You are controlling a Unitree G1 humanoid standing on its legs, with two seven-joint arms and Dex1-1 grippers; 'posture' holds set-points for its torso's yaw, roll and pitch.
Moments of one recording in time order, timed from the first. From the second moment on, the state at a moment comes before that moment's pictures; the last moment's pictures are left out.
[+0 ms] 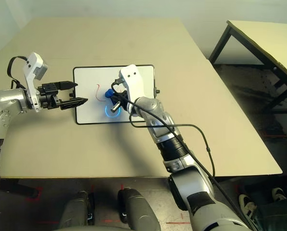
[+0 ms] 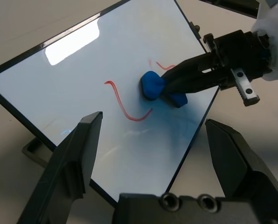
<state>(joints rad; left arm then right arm) -0.65 0.66 -0.01 0.07 -0.40 0.62 -0.97 -0.74 -0.26 0.29 0.16 0.02 0.61 0.52</state>
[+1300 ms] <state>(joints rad) -0.62 0.66 -0.01 0.04 -0.40 0.64 -0.96 -0.79 -0.25 0.20 0.22 -0.01 0.66 0.45</state>
